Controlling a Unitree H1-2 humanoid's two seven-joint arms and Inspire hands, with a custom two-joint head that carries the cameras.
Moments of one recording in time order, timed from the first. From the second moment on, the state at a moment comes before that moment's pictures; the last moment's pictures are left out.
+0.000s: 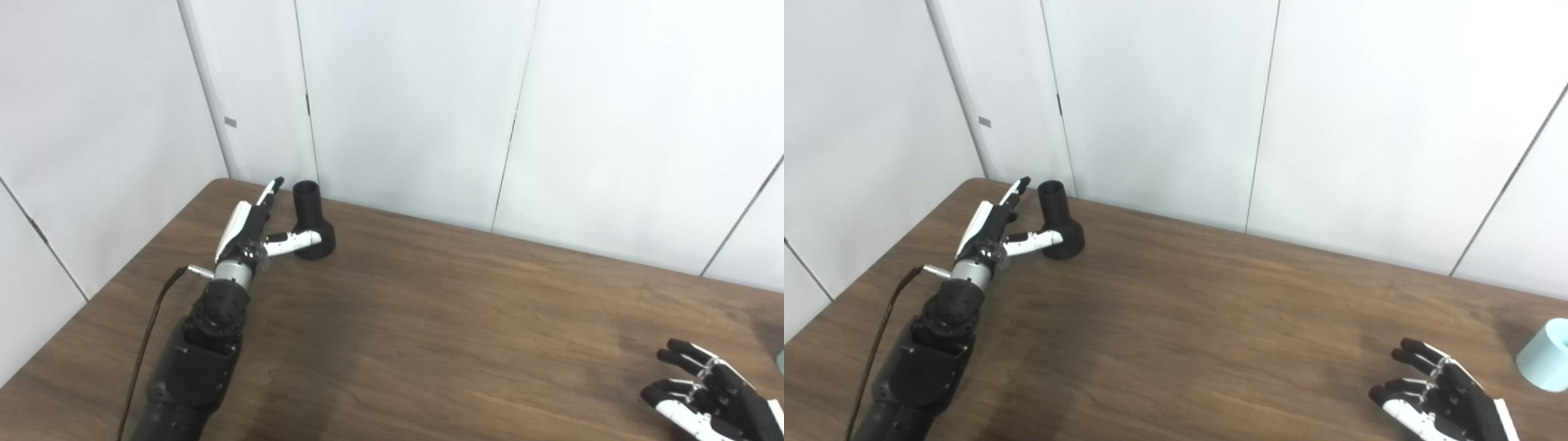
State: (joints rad) left arm -0.37 0.43 0.16 0.21 0.25 0.23 0.03; right arm -0.04 -0.13 -0.11 -0.24 0.10 0.29 0.06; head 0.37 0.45
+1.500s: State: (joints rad) left arm -0.47 0.42 0.08 0.44 0.21 0.13 0.07; right arm -0.01 -0.10 -0.09 -0.38 0.09 0.43 0.04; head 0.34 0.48
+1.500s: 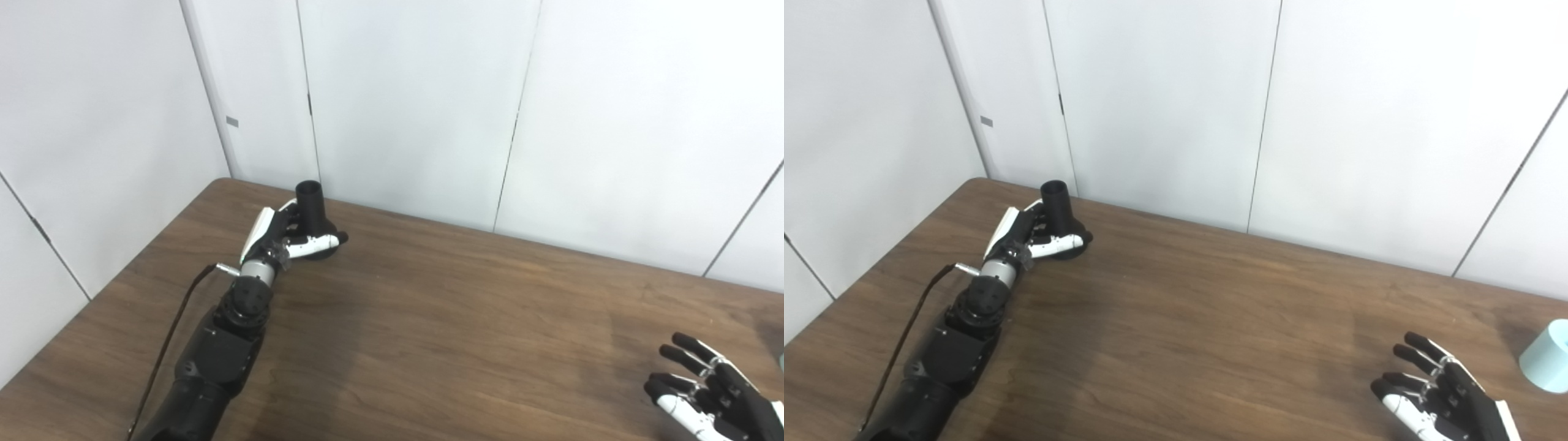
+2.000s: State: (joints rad) left arm -0.52 0.36 0.11 0.55 0.24 0.08 0.28; right arm 0.01 -0.09 -0.09 -0.43 0.09 0.46 0.03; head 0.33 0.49
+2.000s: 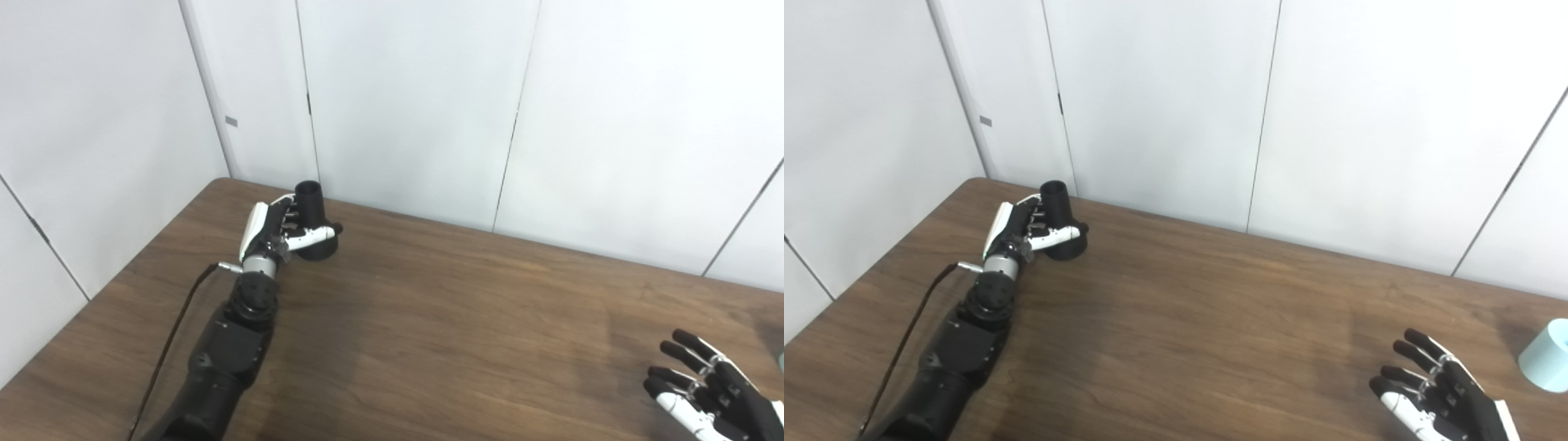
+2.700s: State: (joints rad) left arm -0.49 0.35 0.00 0.59 0.28 -0.09 0.30; right arm 0.01 -0.09 -0.07 -0.45 0.09 0.47 0.00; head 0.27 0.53
